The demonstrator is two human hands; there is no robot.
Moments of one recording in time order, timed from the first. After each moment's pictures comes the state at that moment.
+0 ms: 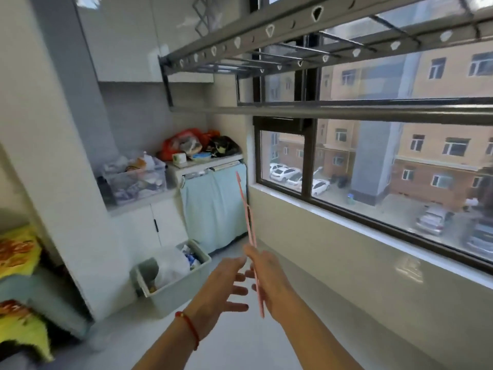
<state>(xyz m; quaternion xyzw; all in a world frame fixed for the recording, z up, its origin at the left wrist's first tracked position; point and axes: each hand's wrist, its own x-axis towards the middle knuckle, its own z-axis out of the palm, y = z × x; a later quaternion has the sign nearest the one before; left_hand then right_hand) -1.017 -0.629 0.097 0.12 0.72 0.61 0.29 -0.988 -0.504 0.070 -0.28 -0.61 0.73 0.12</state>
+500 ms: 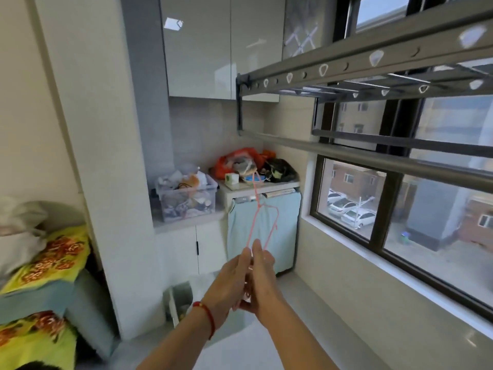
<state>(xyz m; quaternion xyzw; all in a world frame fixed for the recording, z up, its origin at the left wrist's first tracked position) -1.286 -0.645 0.144 0.13 0.72 0.65 0.19 -1.292 -0.549 0.118 -0.21 -0.56 0.80 0.01</state>
